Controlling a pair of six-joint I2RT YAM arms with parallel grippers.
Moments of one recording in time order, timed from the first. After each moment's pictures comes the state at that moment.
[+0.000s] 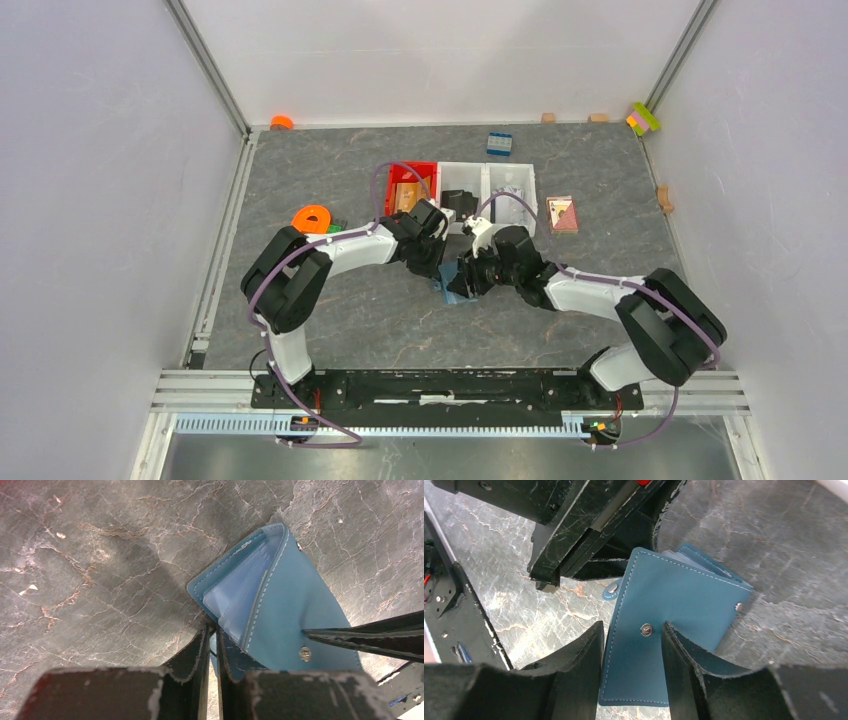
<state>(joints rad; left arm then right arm) -0.74 1.83 1.12 -0.36 0.15 -0.35 0.67 1.44 0.56 0.27 -0.38 0.22</state>
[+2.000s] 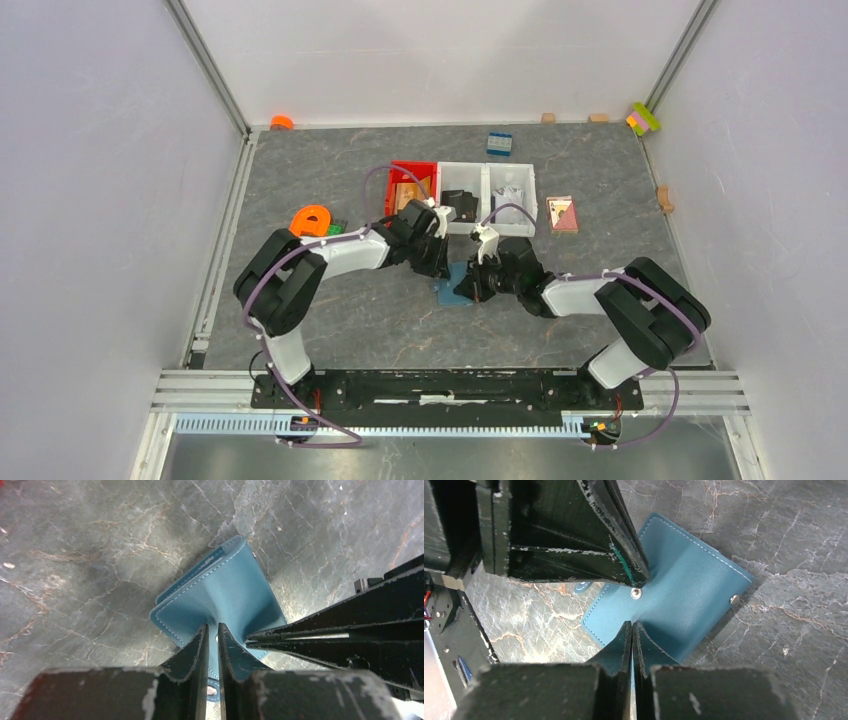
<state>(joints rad) -0.71 1.78 1.01 -0.16 0.31 -0.37 0.65 1.54 0.45 0.48 -0.37 0.34</state>
